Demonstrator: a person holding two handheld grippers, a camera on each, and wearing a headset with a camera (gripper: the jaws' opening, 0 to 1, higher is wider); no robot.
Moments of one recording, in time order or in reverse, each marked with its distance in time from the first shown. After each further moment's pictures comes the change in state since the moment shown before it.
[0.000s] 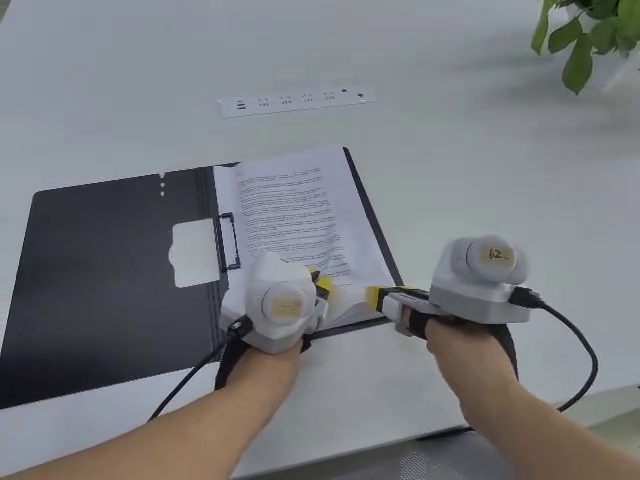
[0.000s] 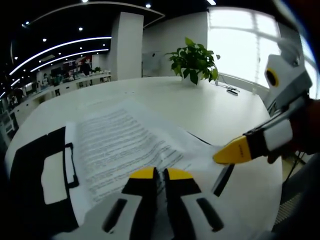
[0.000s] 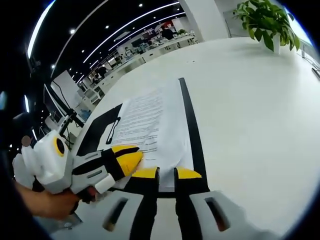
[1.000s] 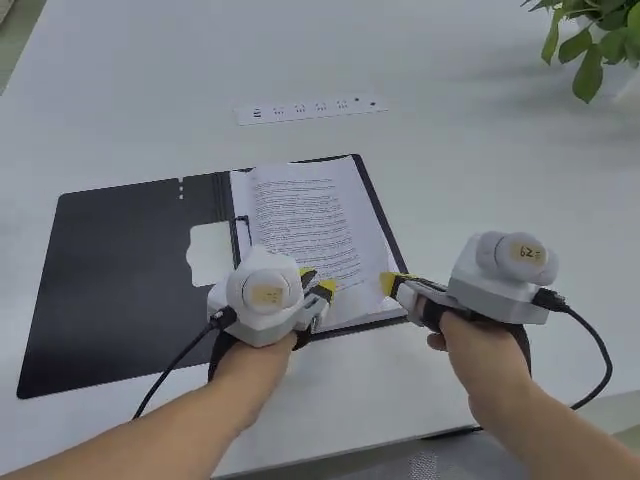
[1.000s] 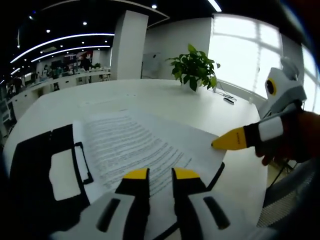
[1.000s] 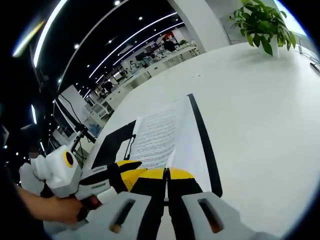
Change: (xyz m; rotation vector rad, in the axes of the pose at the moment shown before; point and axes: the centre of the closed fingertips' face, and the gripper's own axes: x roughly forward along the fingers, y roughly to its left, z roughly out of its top) left arm -0.036 0.012 0.018 -0.086 -0.016 -0.041; right arm -0.022 0.034 0.029 0.058 -0.134 0.094
